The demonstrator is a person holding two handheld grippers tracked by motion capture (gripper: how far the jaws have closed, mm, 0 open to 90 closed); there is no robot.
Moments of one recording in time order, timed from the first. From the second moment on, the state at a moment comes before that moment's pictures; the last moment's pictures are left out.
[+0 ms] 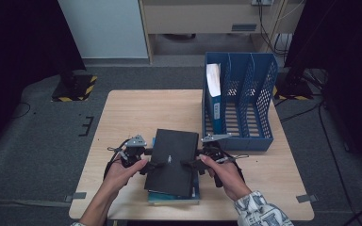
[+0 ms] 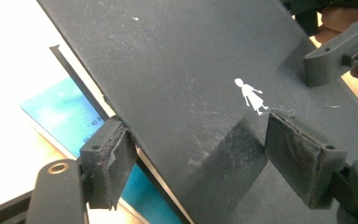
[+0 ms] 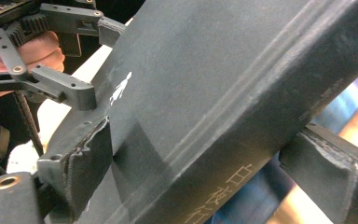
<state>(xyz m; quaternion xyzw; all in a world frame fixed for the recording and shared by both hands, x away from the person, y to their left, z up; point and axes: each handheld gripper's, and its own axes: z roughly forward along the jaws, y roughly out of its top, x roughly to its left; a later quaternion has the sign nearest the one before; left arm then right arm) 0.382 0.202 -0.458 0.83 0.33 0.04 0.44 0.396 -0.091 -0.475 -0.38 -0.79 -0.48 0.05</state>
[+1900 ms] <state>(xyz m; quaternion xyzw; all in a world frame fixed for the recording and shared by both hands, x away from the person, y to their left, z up) 0.393 0.224 -0.408 0.82 0.34 0.09 0.45 0.417 -0.064 -0.400 -0.31 -0.83 -0.47 -0.02</state>
